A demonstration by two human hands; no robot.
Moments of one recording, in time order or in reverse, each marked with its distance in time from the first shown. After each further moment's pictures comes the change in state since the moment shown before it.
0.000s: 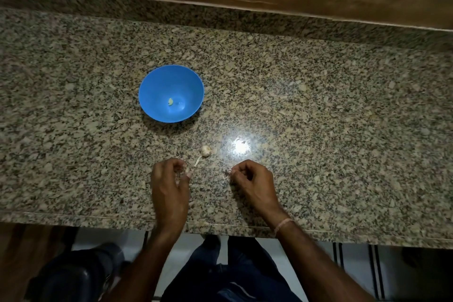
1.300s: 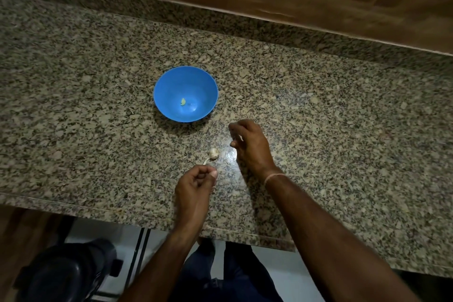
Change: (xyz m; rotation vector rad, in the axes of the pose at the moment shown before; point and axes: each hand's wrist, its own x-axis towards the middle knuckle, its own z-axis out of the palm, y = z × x) left_hand -0.012 0.020 0.027 -0.518 -0.095 -0.341; right_hand 0.096 -0.032 0.011 -0.462 -0.011 -0.480
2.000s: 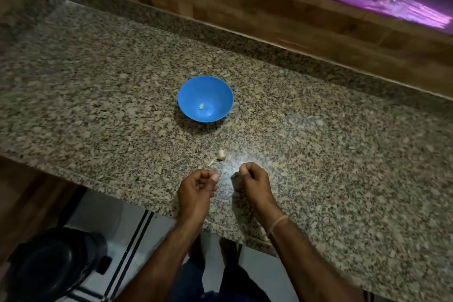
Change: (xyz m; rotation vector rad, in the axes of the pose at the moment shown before) left_hand -0.031 0.004 0.000 -0.112 0.126 -0.043; right_hand -0.079 -0.025 0.000 0.554 -0.100 0.472
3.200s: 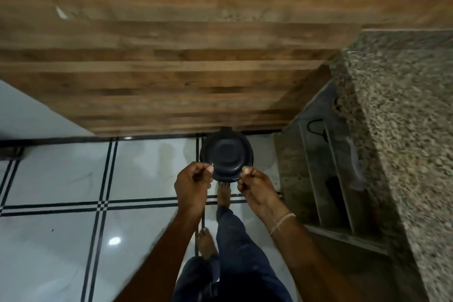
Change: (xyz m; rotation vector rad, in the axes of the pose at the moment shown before) left_hand -0.184 -0.204 -0.516 -0.343 1.139 -0.255; right_hand -0.310 0.013 0.530 -0.192 -0.980 0.363
